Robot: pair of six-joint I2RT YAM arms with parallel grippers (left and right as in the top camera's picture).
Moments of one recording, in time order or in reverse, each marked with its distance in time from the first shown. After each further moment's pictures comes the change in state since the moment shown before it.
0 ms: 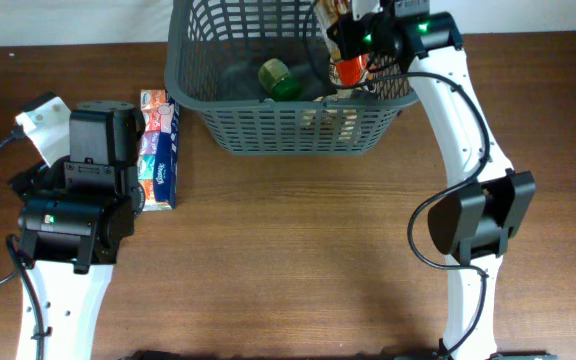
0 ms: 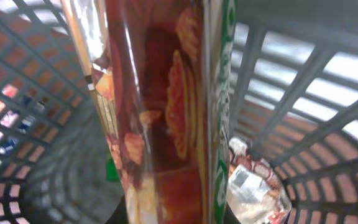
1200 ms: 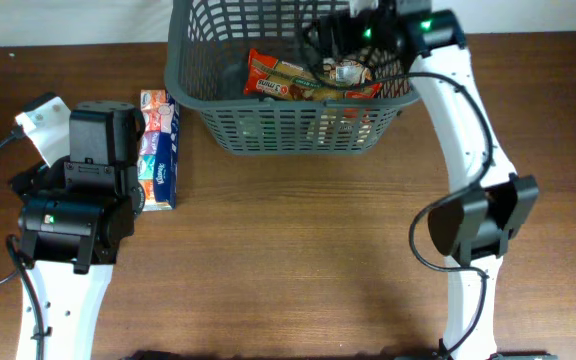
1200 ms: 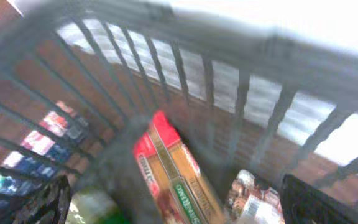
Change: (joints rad) left arm 0.000 0.000 0.000 0.000 0.000 0.000; right arm 0.001 -0.004 0.161 -0.040 -0.125 0.000
